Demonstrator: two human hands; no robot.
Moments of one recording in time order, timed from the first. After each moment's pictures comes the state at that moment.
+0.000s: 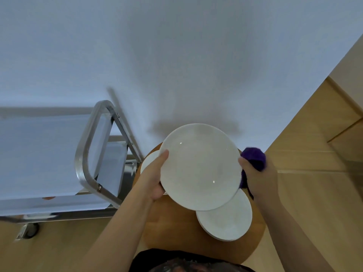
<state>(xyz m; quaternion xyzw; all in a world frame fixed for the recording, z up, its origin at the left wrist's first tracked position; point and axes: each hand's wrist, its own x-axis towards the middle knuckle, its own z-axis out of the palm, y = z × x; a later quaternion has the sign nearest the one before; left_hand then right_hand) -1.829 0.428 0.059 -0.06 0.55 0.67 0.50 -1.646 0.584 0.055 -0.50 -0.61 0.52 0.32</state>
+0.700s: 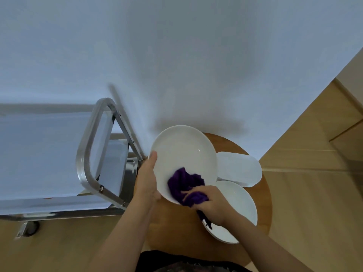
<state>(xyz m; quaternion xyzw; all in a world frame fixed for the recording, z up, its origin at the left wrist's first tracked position) -1.849 0.420 0.022 -0.09 0.51 0.75 0.42 -1.697 0.514 0.025 -0.21 -0.78 0.59 -0.01</state>
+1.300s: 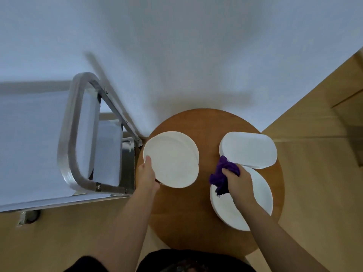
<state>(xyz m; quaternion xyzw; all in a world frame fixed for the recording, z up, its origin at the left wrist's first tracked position) -1.919 0.428 -0.094 -0.24 0.67 0.58 0.39 -1.735 0.546 -0.040 -0.60 -0.57 0.54 0.14</state>
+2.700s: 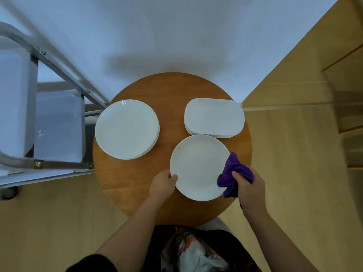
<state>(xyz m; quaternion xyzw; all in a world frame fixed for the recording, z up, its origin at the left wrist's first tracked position) -1.742 0.465 -0.165 0.14 0.85 0.18 0.47 -1.572 0.583 -0.088 -0.62 -0.51 0.56 0.22</state>
